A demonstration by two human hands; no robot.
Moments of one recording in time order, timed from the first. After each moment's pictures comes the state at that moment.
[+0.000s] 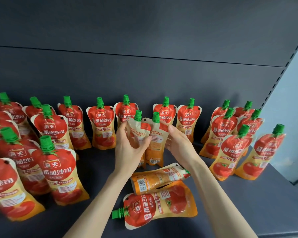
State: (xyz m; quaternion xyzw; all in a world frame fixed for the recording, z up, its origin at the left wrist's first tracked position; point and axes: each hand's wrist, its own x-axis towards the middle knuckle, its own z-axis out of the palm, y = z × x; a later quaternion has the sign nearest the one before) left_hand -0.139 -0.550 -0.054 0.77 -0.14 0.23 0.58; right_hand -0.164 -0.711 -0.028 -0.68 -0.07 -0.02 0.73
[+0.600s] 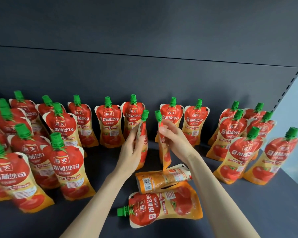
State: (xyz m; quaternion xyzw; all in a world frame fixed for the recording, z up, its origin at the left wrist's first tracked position) left_hand -0.137 -0.534 -0.061 0.72 -0.21 0.08 0.65; right_hand -0.140 -0.699 -0.024 -0.70 -0.06 0.03 0.71
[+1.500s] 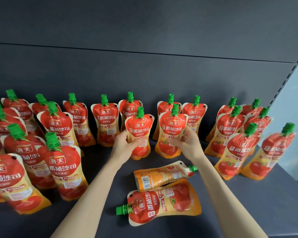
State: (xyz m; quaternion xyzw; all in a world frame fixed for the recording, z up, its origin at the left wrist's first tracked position) left_hand -0.104 -0.523 -0.068 0.77 -0.11 0.02 0.63; right_hand -0.142 -0.738 -0.058 -0.80 -0.01 -0.17 0.58
